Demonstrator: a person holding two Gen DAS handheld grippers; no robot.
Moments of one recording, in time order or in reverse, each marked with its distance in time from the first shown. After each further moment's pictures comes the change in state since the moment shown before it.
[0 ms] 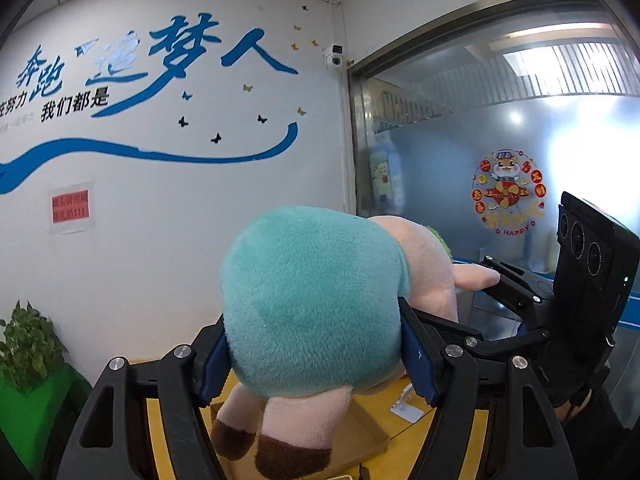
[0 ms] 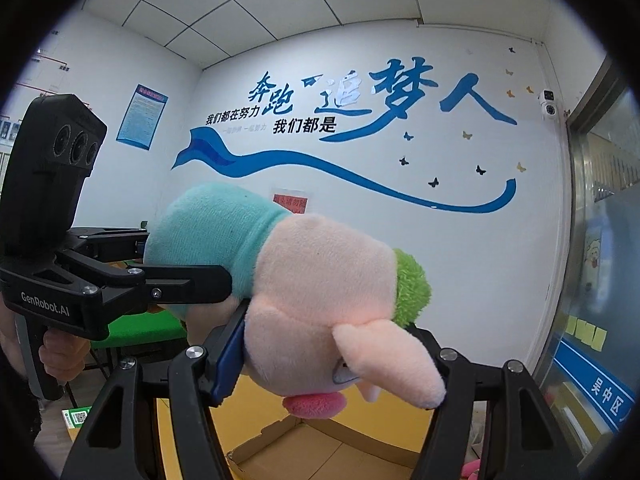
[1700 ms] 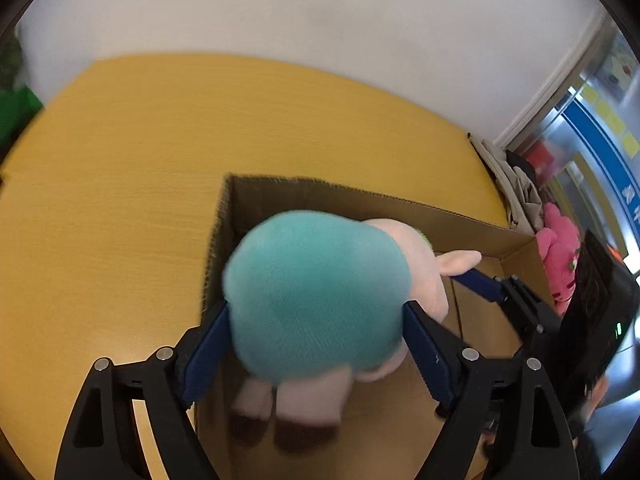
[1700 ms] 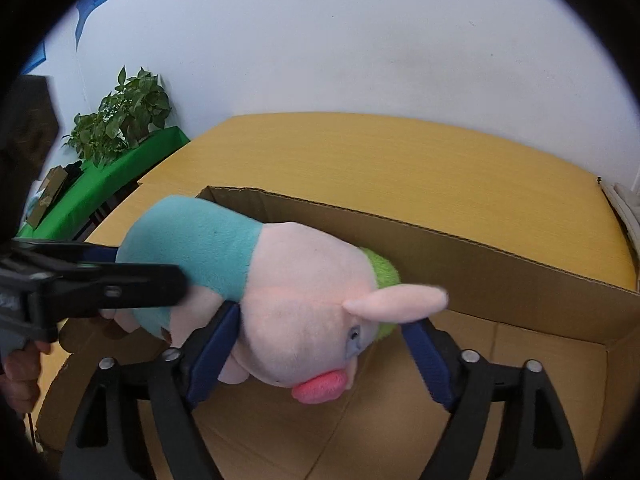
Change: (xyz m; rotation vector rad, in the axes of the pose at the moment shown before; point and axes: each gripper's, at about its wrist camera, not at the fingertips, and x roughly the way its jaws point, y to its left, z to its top) left arm 0.444 0.259 -0.406 -0.433 0.739 0.160; right arm 0.501 -0.052 -0.466 0.318 0.758 0.091
